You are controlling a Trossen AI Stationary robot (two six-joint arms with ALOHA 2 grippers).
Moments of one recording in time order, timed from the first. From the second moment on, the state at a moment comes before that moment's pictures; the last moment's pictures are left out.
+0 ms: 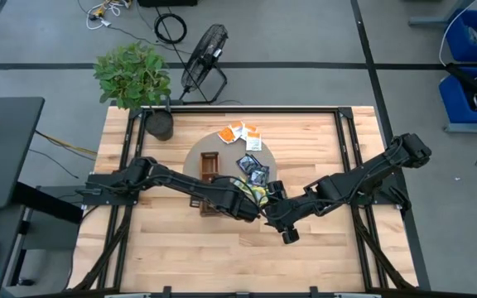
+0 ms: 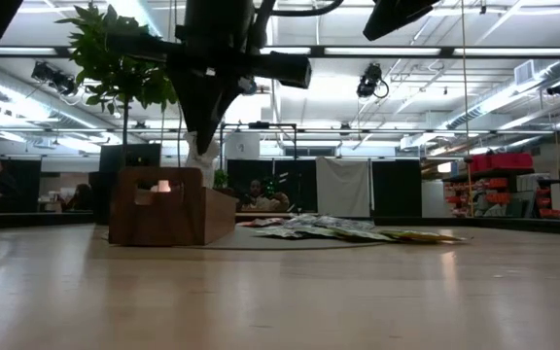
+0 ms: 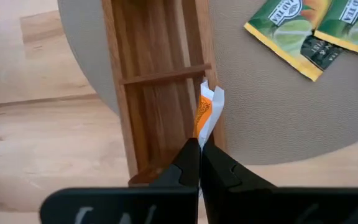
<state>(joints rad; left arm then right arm) -0.27 2.18 1.92 -1.49 -0.23 -1.73 0.44 1.52 1.21 -0.58 0.22 0.03</state>
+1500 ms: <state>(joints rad) -0.37 2.04 1.98 -1.57 -0.65 -1.55 0.22 1.51 1.21 -0.68 0.32 -0.12</state>
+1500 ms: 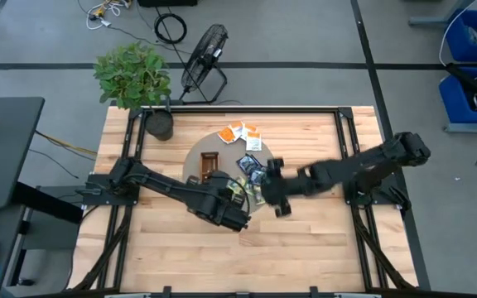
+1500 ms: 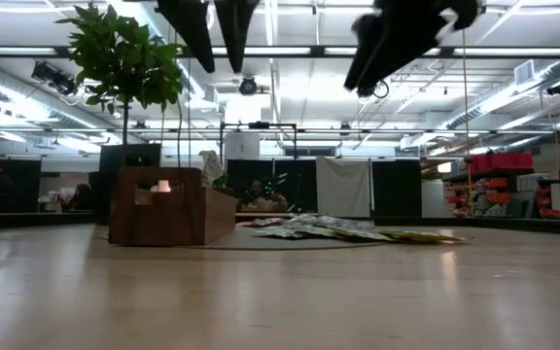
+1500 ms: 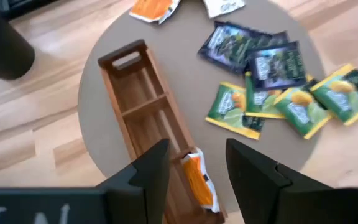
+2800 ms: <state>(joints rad) -0.44 2.01 1.98 -1.57 -0.82 -1.24 -0.16 1.64 1.19 -0.99 -0.17 -0.25</state>
